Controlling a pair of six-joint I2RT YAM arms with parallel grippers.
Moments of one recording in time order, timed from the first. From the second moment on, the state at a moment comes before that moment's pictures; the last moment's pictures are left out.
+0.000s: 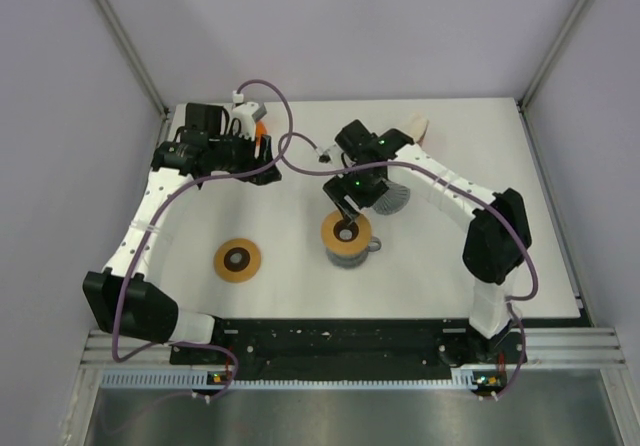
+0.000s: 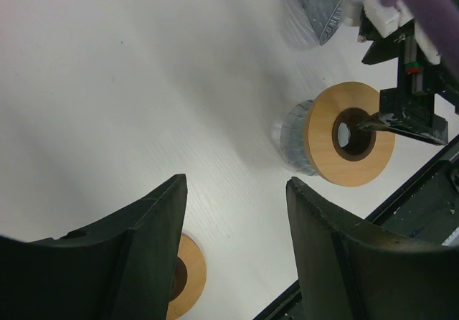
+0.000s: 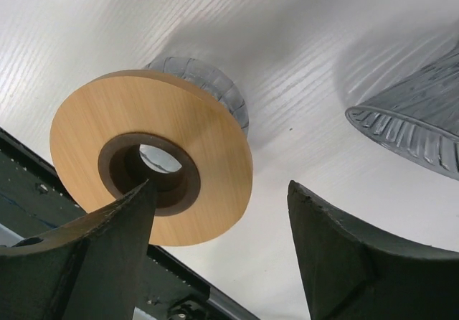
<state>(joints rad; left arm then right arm) -0.18 1.40 1.44 -0.81 0.51 0.06 0.71 1.89 1.72 -1.08 -0.14 -0.07</state>
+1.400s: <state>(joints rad) -0.18 1.35 1.41 -0.81 0.50 0.10 0.44 1.76 1.11 -0.16 -0.04 0.35</state>
